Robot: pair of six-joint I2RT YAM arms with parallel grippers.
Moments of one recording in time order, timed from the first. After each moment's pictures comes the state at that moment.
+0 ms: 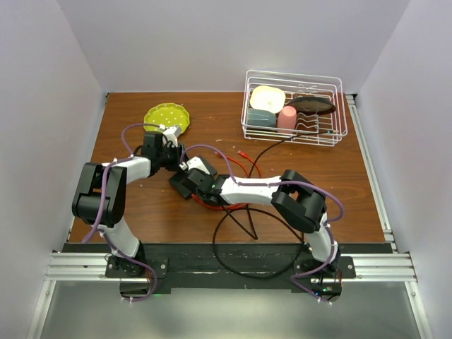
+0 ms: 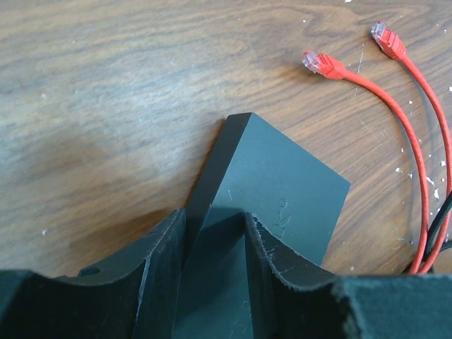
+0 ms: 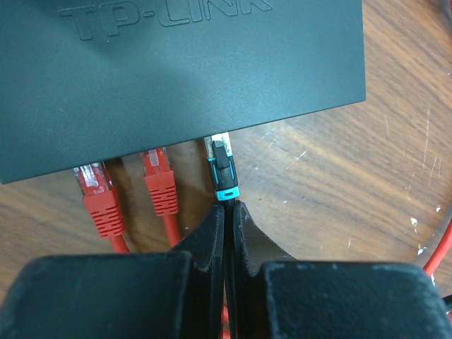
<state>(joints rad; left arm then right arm) -0.15 1.72 0.84 0.05 0.50 -0.23 1.09 2.06 1.41 -0.37 0.50 0.33</state>
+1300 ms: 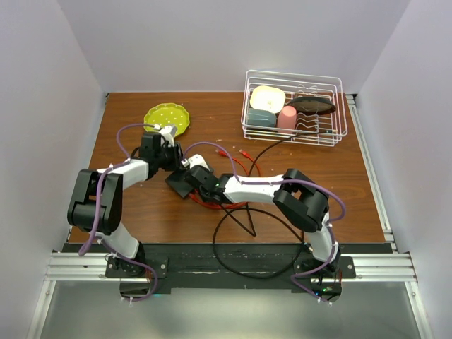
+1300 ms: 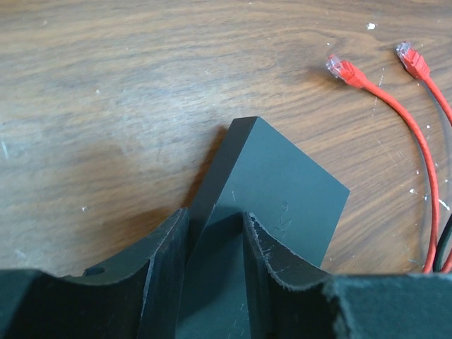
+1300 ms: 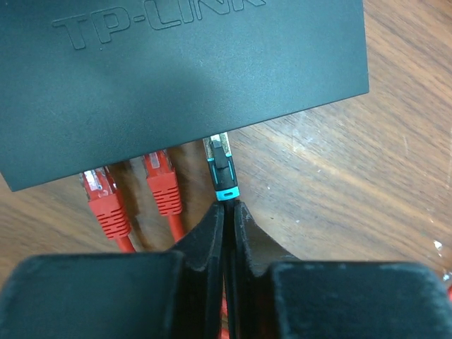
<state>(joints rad) -0.16 1.65 0.82 0.07 0.38 -0.26 1.07 2.05 1.38 -0.28 0.42 0.35</state>
